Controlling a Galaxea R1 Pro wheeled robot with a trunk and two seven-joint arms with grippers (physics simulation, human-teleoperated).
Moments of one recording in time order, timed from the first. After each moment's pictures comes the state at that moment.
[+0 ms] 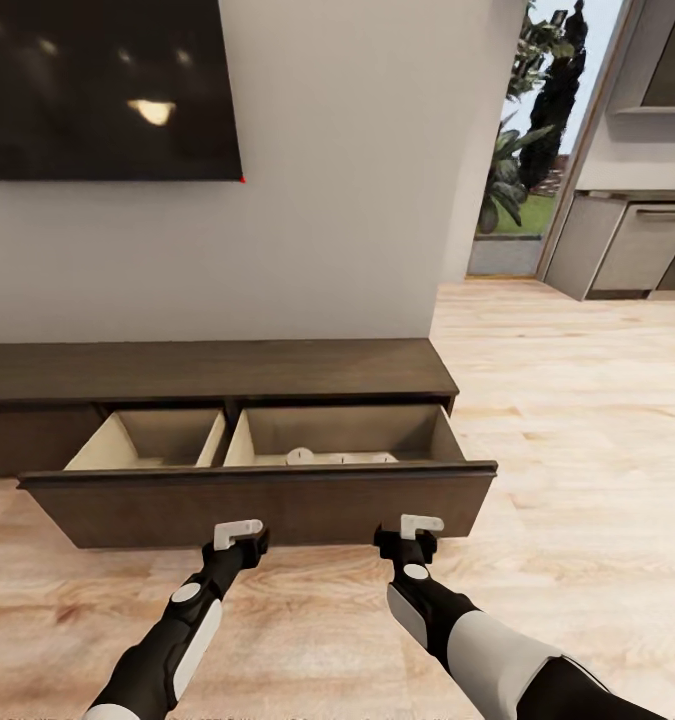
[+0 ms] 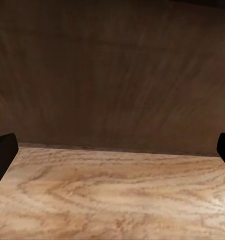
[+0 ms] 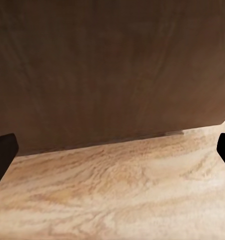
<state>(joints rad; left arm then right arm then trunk) -0.44 -0.03 -0.08 -0.83 0.18 0.06 0.02 -0.77 0.17 0.58 -0.21 -0.53 -0.21 -0.40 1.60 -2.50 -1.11</state>
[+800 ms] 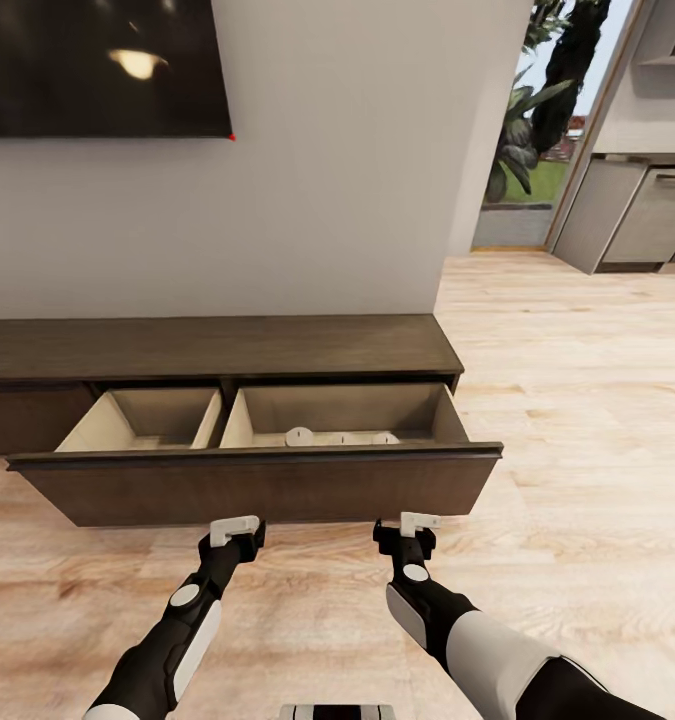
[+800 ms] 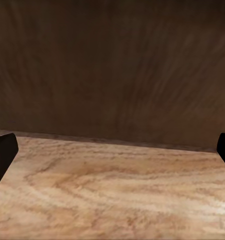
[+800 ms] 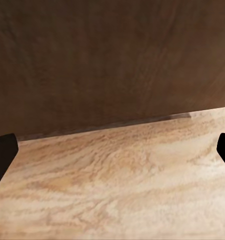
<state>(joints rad) -0.44 -0.03 -0.08 -0.83 0.18 -0.03 0.05 -0.77 0.17 0.59 -0.21 -0.53 -0.27 -0.40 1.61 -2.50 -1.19</state>
